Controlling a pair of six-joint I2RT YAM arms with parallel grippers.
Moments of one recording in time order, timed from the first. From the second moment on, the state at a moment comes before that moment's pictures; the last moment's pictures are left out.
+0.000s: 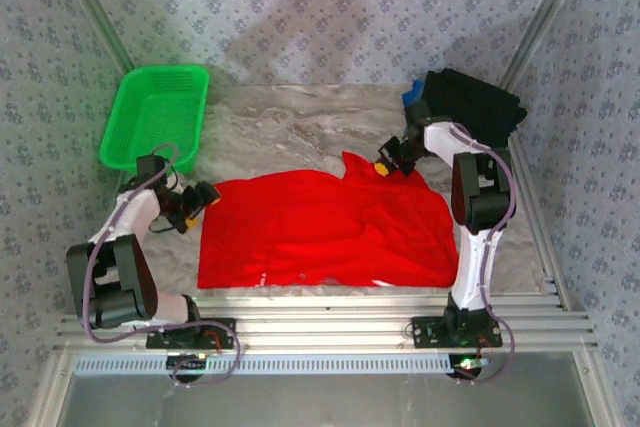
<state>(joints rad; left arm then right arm) 0.19 1.38 0.82 -0.66 0.42 -0.51 0.16 2.08 1.55 -0.75 -0.49 0.88</state>
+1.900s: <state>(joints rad) -0.10 1.94 1.39 -0.85 -0.04 -0.54 0.26 2.01 1.77 -1.03 -0.11 0.44</state>
